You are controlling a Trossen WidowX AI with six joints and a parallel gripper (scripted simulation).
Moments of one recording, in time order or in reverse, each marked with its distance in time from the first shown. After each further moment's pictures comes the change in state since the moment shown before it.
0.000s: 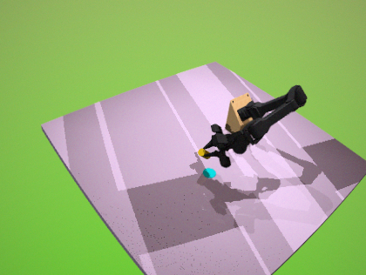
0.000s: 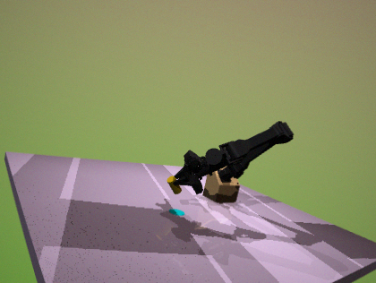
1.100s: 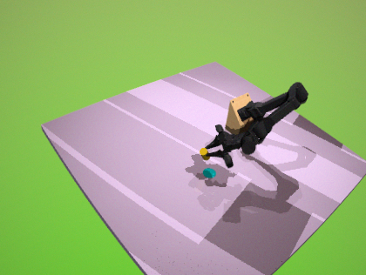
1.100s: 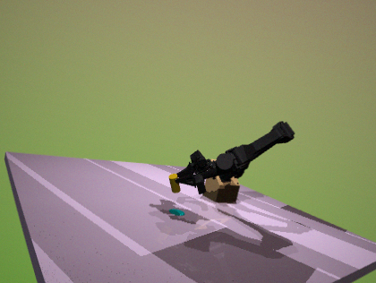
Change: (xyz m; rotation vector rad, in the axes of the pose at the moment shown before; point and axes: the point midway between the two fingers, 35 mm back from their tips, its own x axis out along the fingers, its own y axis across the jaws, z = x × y) arm -0.011 0.005 0.003 0.081 -0.223 0.032
